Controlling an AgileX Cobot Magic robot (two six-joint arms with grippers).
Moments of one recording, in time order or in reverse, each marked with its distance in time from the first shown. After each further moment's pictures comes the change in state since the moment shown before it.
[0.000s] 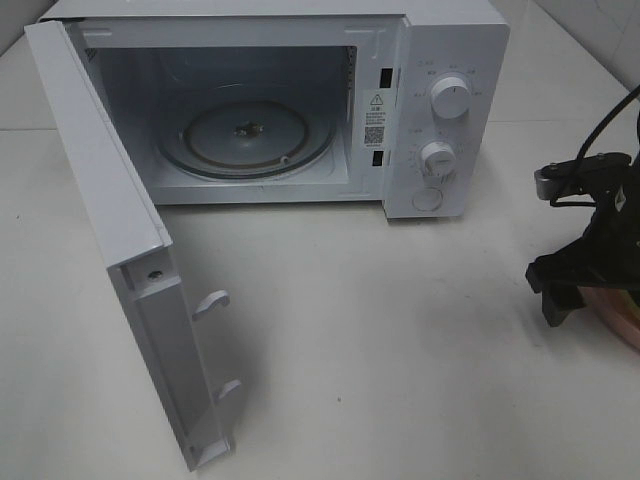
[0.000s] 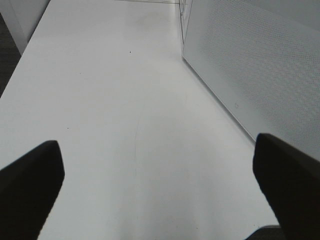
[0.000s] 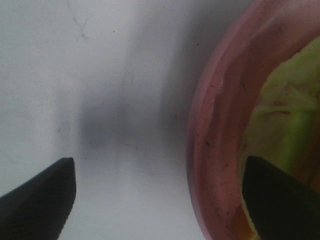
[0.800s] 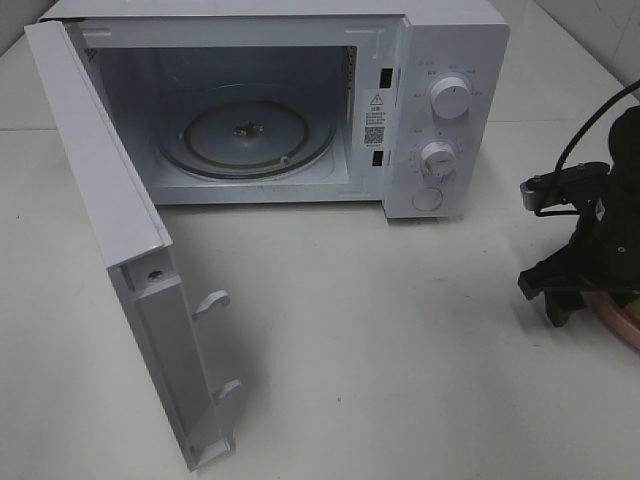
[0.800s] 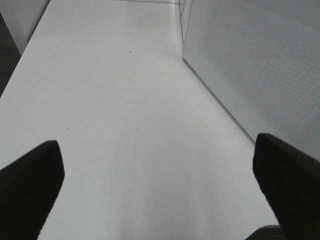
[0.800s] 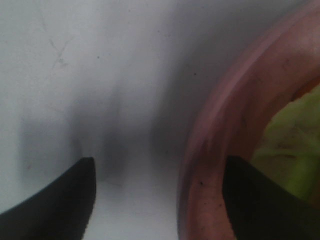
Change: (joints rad) left arm 0.000 0.000 0.000 0.000 0.000 0.000; right arm 0.000 0.100 -0.039 -0.081 -0.037 0.026
